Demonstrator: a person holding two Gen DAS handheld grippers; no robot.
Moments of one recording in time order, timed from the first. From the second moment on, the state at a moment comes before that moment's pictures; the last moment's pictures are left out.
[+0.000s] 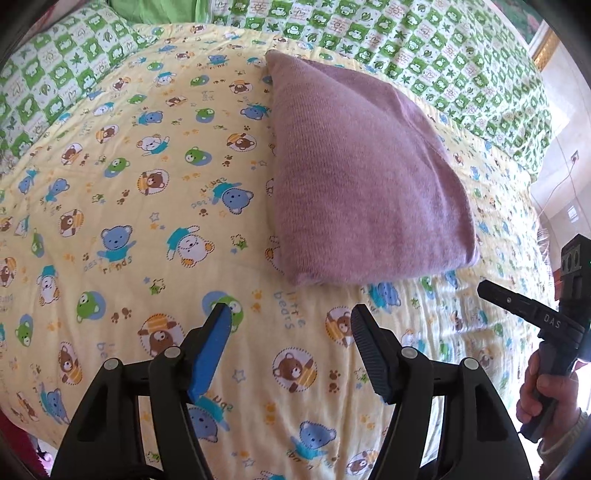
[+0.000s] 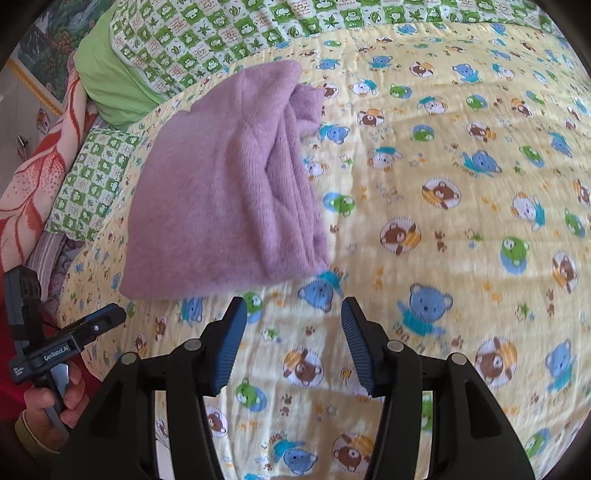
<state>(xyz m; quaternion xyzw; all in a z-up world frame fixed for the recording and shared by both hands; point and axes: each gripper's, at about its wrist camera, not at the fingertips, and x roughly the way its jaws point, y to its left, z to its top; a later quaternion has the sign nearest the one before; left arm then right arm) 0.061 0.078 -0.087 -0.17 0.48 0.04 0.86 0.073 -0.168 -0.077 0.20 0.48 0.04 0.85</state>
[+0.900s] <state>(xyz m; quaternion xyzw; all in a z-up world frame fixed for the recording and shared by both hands) 0.172 0.068 -0.077 -0.17 0.48 -0.03 0.86 0.186 -0.152 -0.070 0.18 0.46 0.06 0.87</state>
